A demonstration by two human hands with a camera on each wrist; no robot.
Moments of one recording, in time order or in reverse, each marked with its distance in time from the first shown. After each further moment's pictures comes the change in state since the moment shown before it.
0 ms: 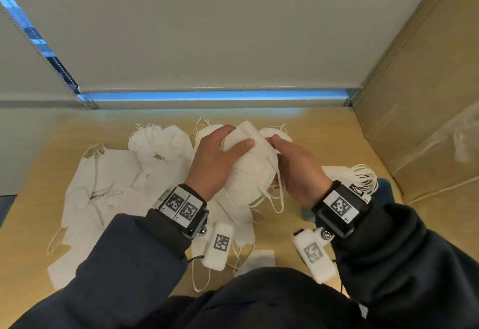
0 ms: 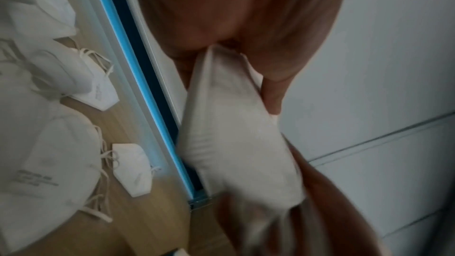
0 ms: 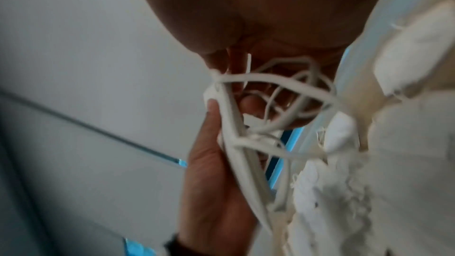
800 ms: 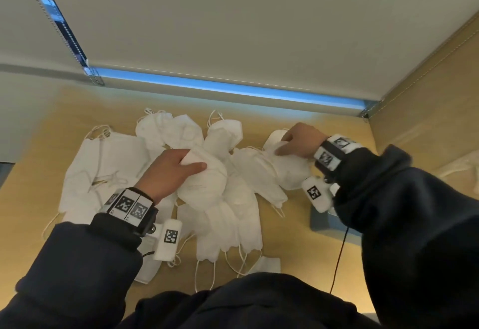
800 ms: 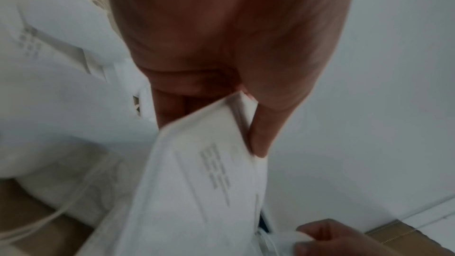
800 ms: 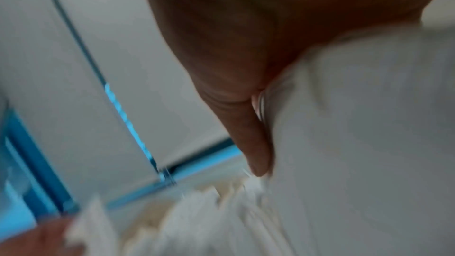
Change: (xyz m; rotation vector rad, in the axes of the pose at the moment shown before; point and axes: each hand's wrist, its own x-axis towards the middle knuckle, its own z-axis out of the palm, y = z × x) left_hand 0.012 -0.090 -0.123 0.205 -0.094 -0.274; right_hand 0.125 -0.032 -0.009 -1.528 0.029 0.143
